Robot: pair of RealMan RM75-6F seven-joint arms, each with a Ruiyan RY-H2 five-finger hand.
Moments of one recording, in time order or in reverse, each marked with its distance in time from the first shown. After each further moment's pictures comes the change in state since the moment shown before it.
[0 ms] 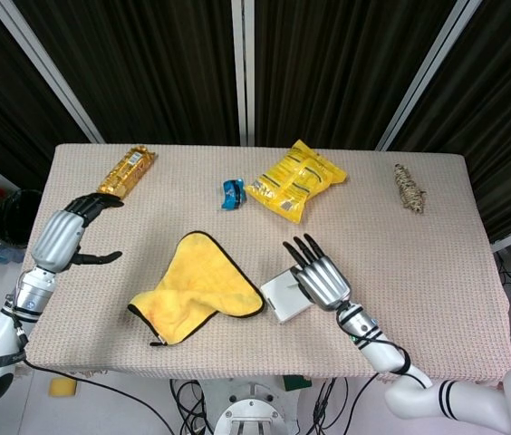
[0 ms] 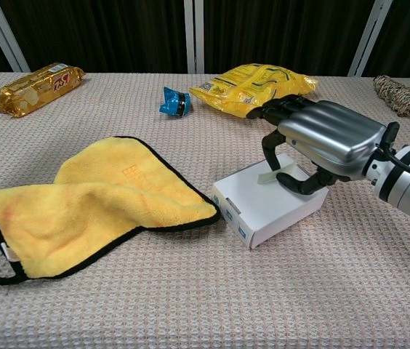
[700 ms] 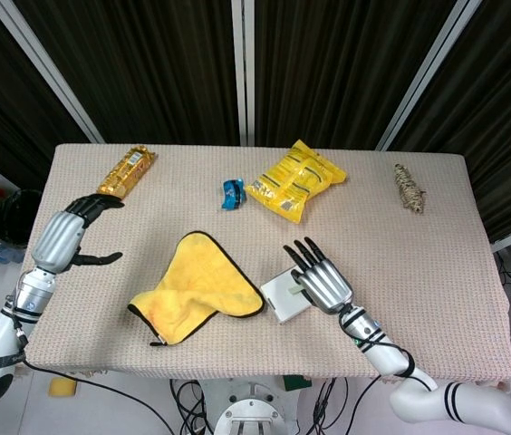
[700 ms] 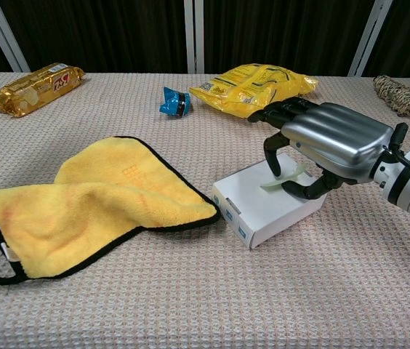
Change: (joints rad) left arm 0.001 0.003 0.003 -0.003 0.006 0.002 0.000; right arm -0.005 0.033 -0.017 -0.039 -0.008 0.002 0.006
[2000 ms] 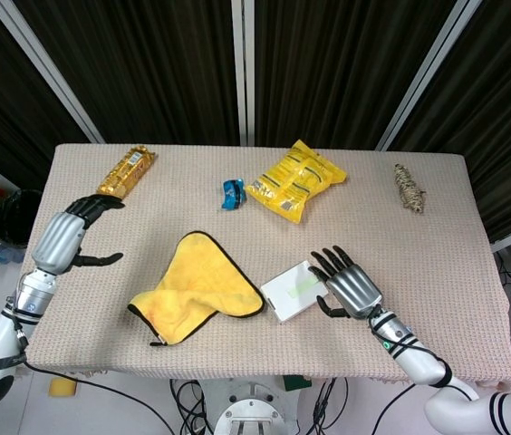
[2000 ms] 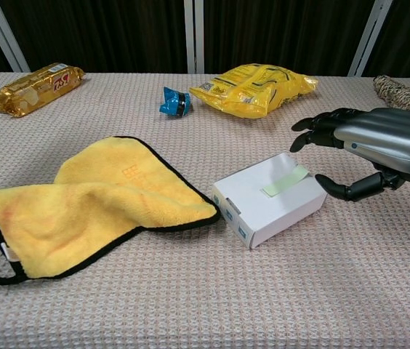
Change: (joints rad) left arm 0.003 0.003 -0.001 -0.015 -0.004 0.002 0.018; right arm -0.024 0.243 -0.037 -0.214 0.098 -0.096 0.031
